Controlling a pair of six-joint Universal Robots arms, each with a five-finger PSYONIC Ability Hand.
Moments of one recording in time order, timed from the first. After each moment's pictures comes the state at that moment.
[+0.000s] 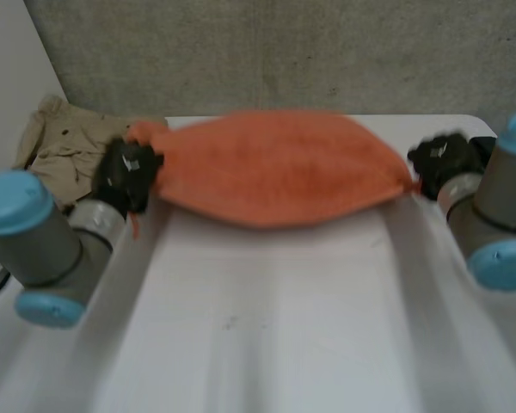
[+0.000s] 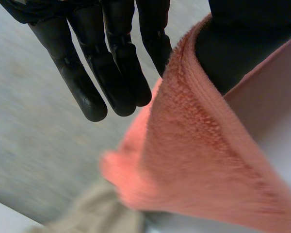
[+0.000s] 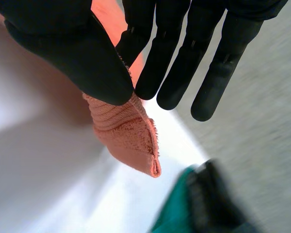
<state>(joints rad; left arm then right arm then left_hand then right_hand) 4.41 -2.07 -1.65 3.70 -1.43 3.74 1.84 -1.00 1.35 -0.13 1.61 2.50 1.16 1.17 1.17 1.17 0.98 1.15 1.19 1.19 1.20 1.02</state>
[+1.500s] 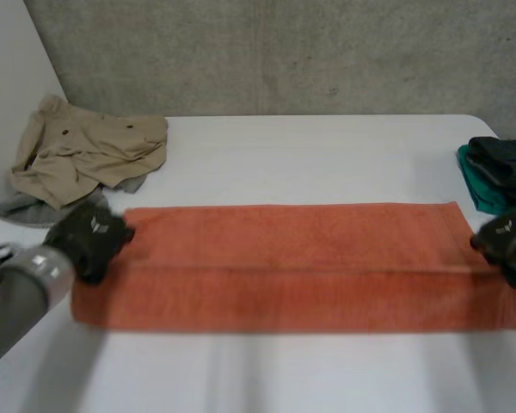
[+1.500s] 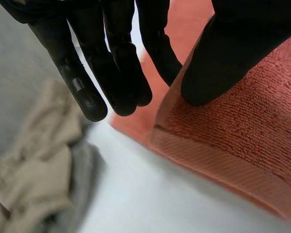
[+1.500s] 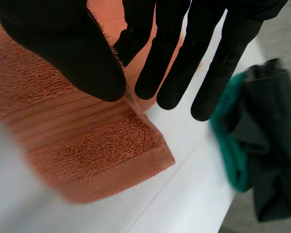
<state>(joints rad) 4.51 -1.80 -1.76 3.17 -1.40 3.98 1.57 -1.26 1.64 0.17 1.48 2.16 1.16 1.20 1.19 1.20 0.98 1.15 1.19 1.19 1.20 1.03</state>
